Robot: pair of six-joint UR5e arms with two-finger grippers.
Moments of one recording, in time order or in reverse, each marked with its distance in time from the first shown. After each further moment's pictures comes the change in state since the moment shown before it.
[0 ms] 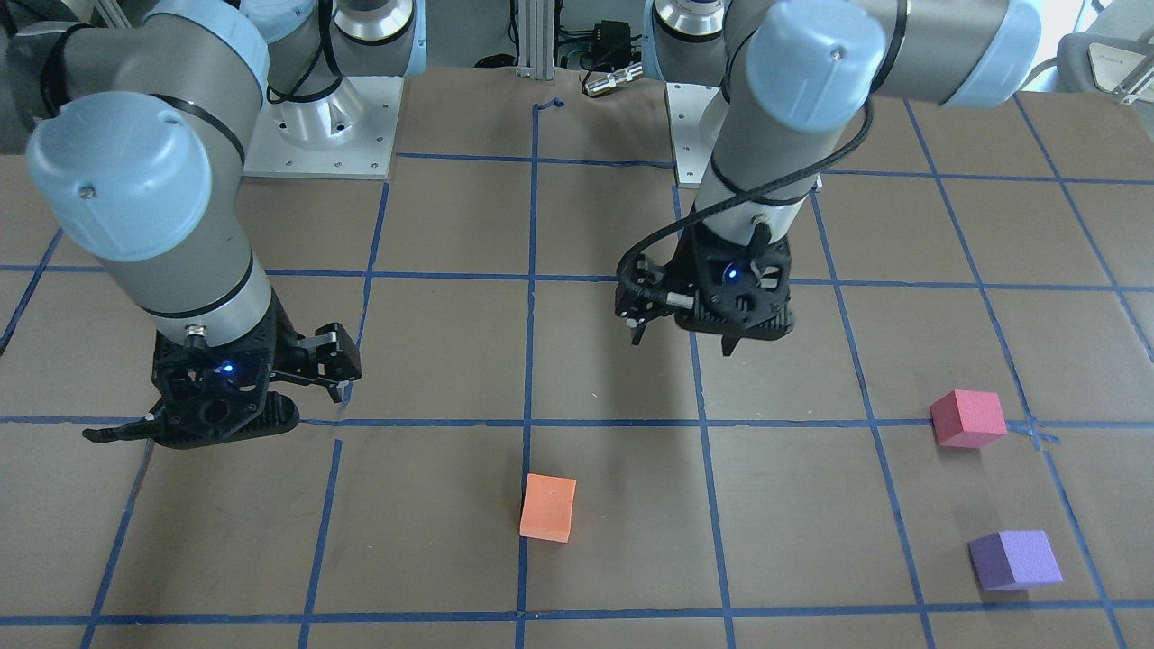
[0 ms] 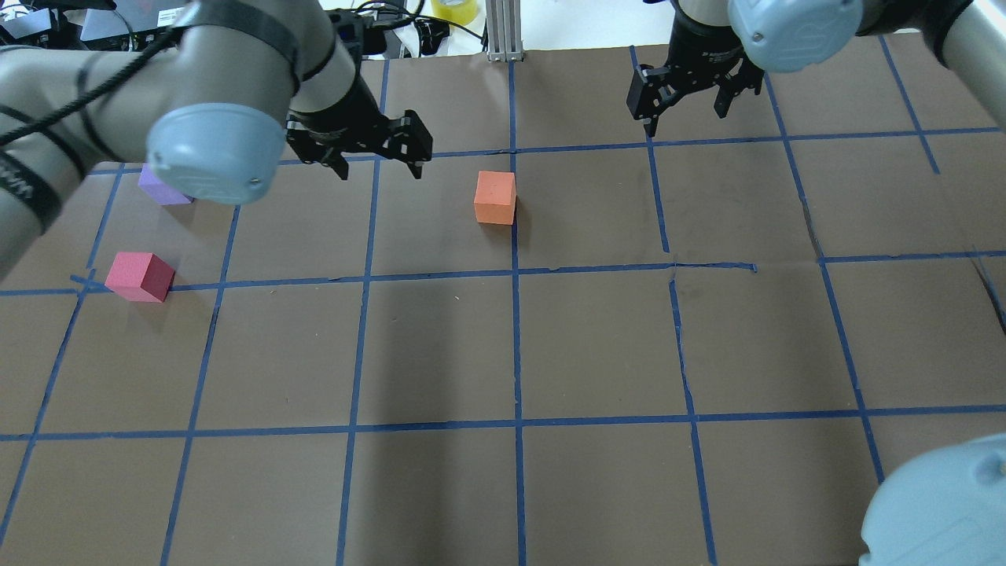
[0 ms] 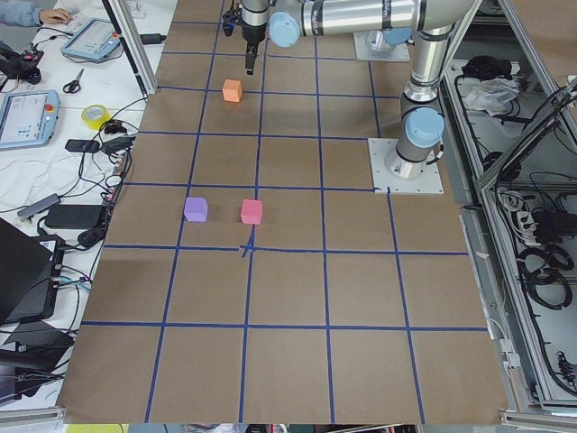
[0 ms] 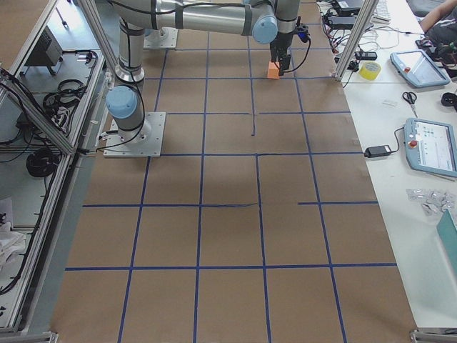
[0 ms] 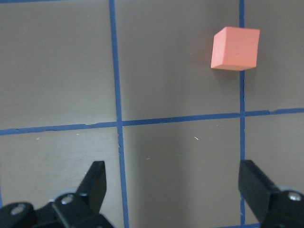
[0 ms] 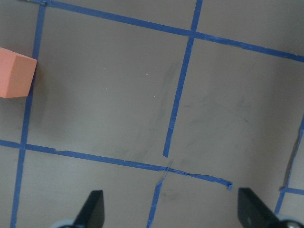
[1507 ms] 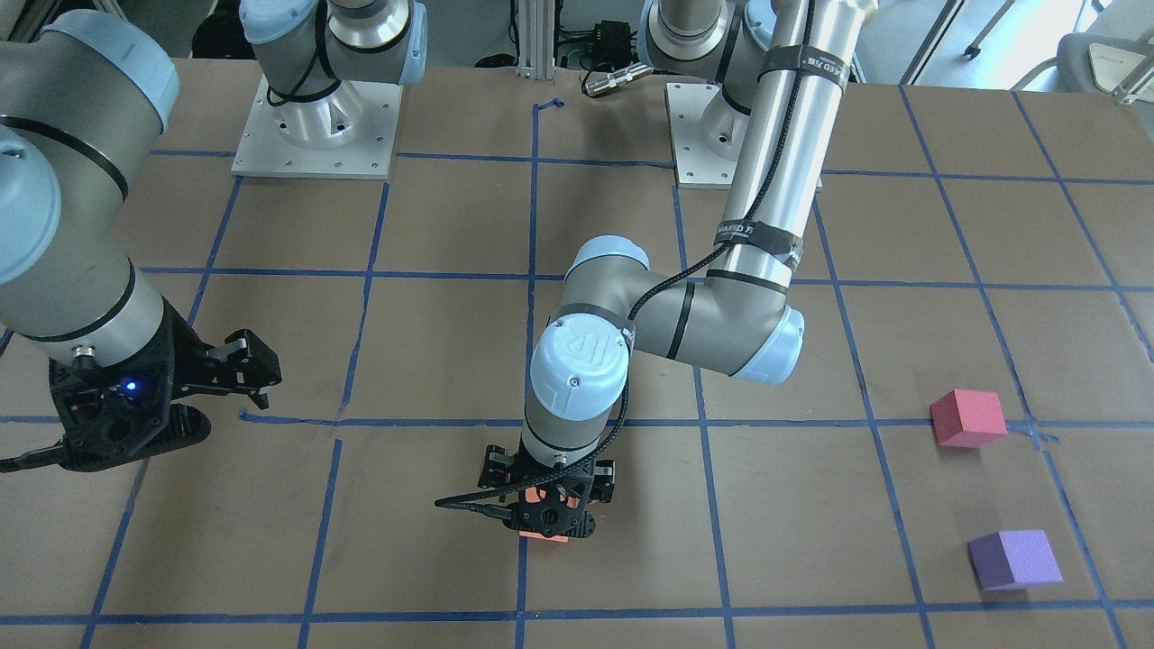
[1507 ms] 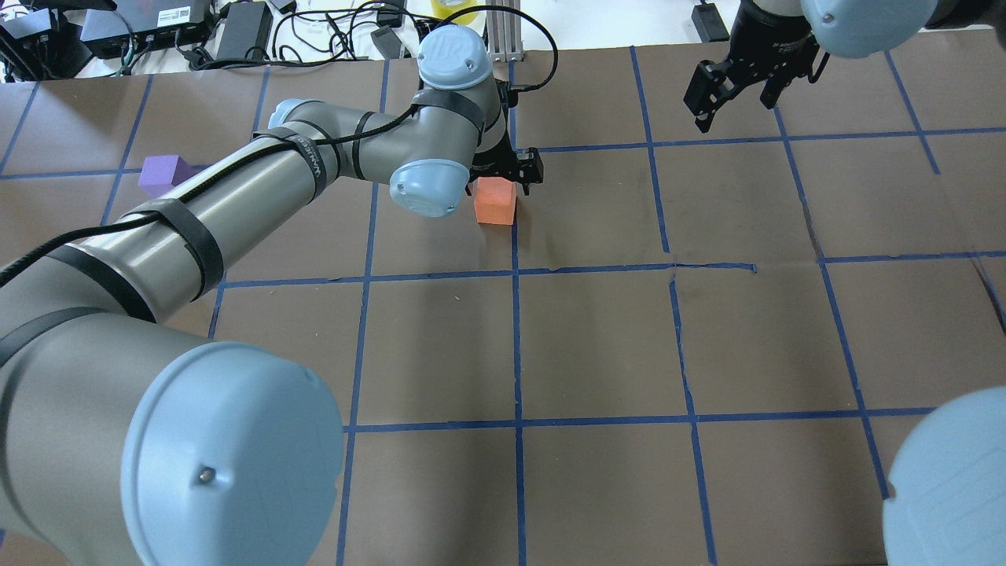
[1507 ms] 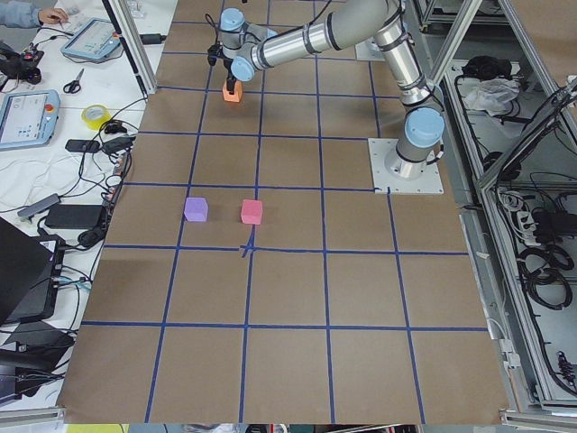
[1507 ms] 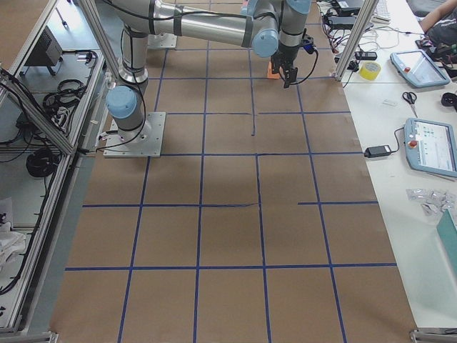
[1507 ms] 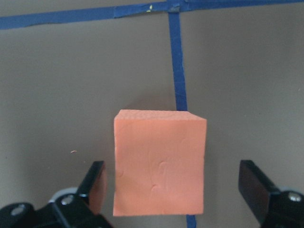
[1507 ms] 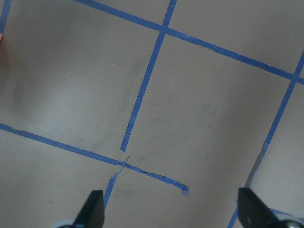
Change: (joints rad) left arm -0.136 -0.456 0.171 0.282 0.015 -0.134; right arm -0.082 0.004 0.002 0.005 0.013 -0.156
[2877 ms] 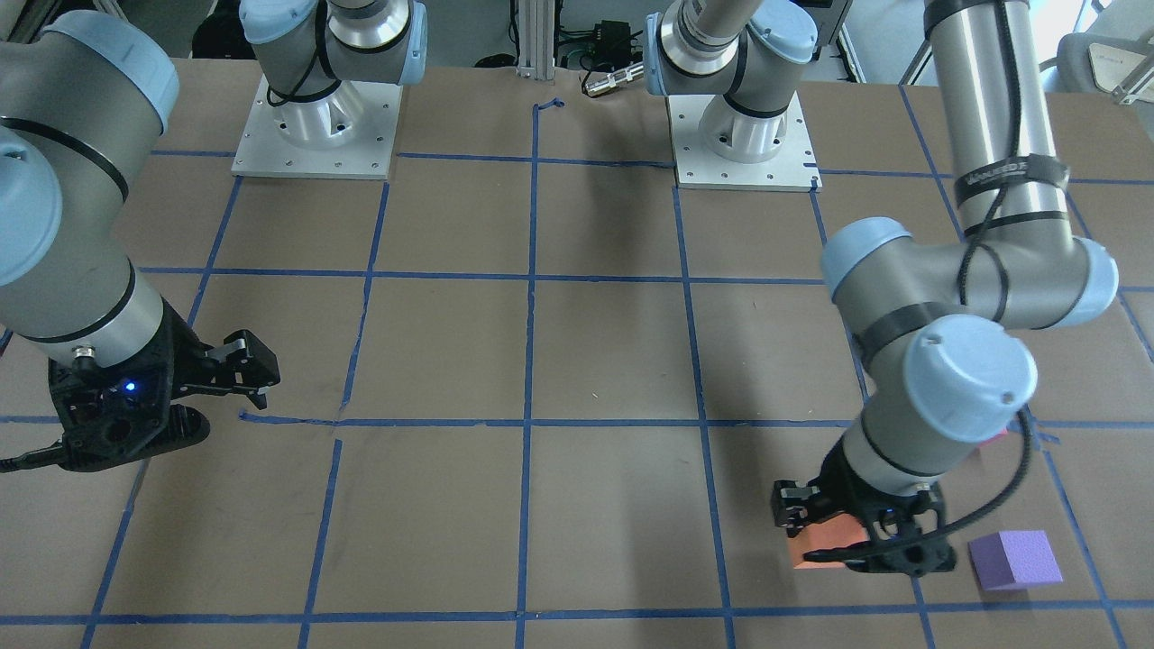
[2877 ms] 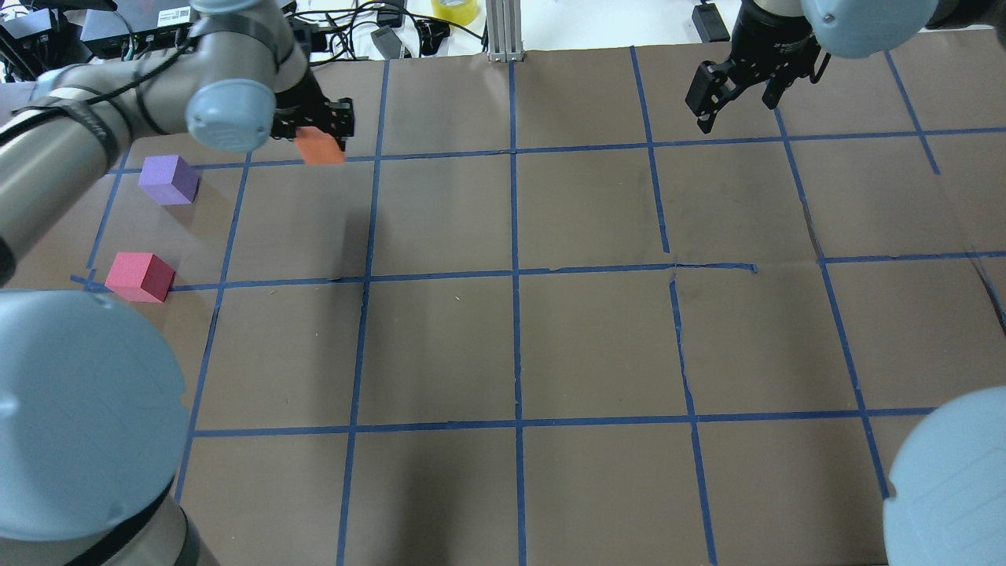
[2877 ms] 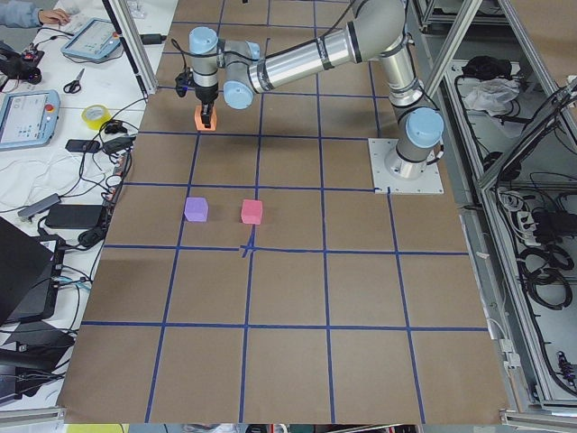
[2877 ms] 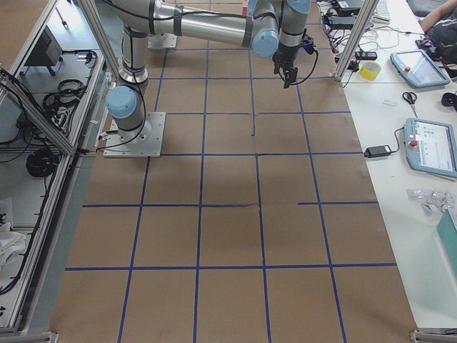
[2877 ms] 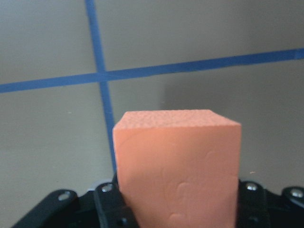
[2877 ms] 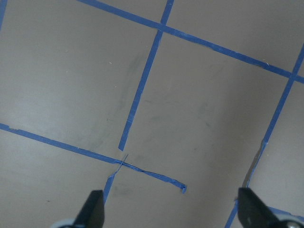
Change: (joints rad) left arm 0.419 0.183 -0.007 -0.186 0.057 0.326; right arm 0.000 0.000 0.001 0.001 -0.008 0.001
